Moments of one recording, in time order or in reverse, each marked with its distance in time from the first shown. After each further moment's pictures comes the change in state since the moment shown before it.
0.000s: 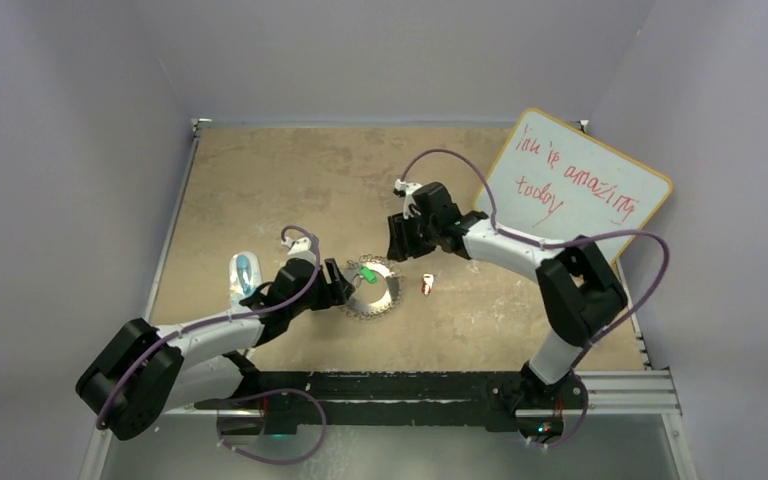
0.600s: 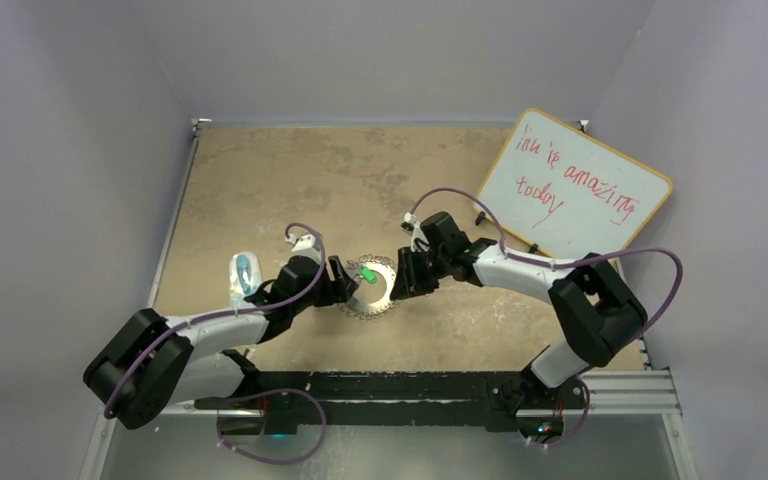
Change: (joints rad) left arm 0.000 0.059 0.012 0.069 0.013 0.023; right arm 0.042 -0.173 -0.247 0.000 -0.241 0.266
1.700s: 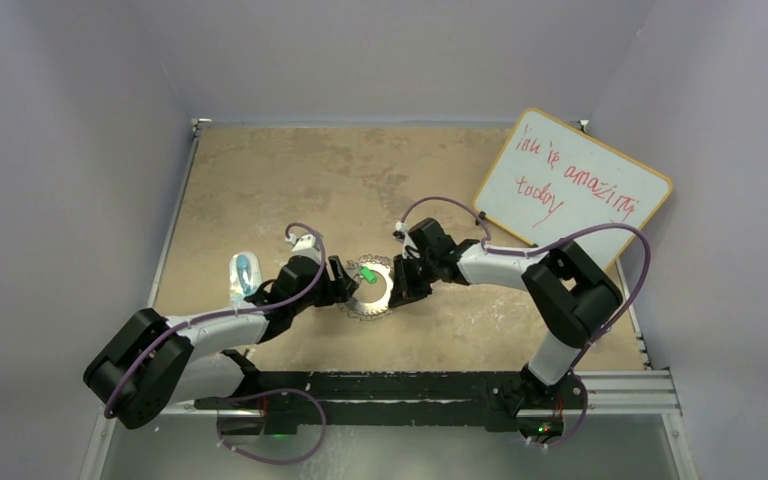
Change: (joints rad) left arm 0.000 0.004 0.001 0.007 0.002 0.002; right arm 0.040 0.148 0.031 0.034 0.009 0.035
